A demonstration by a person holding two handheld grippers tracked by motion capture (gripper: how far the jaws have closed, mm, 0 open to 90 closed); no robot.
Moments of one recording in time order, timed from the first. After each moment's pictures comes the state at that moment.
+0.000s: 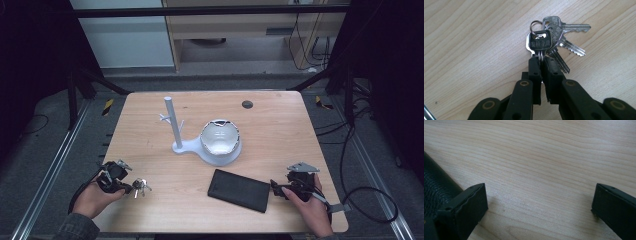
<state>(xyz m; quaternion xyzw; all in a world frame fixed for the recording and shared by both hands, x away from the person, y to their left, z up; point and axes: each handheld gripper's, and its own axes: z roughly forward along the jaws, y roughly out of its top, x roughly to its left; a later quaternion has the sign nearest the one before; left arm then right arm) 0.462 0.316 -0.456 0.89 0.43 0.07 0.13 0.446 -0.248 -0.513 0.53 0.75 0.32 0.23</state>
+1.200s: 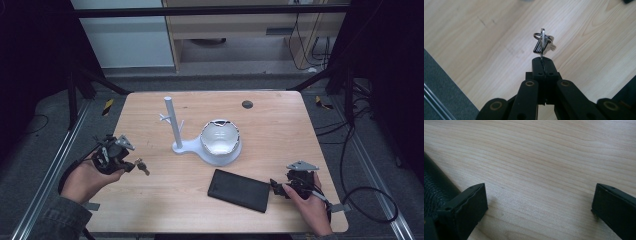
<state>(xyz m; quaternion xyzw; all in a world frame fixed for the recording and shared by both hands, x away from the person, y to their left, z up) 0.469 0.274 -0.338 0.92 0.34 0.12 0.16 0.452 -0.250 -0.513 0.52 0.76 0.32 0.22</state>
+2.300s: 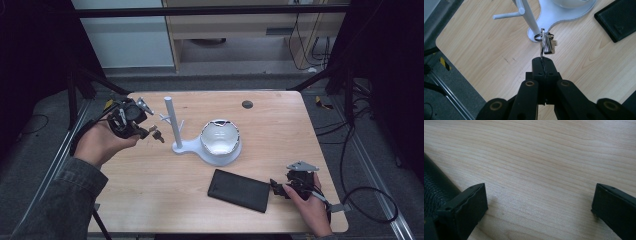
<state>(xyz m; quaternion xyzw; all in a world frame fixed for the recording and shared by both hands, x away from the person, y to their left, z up) 0.507 0.219 -0.259 0.93 0.30 0.17 0.14 0.450 -0.248 -0.513 0.52 0.76 0.32 0.23</state>
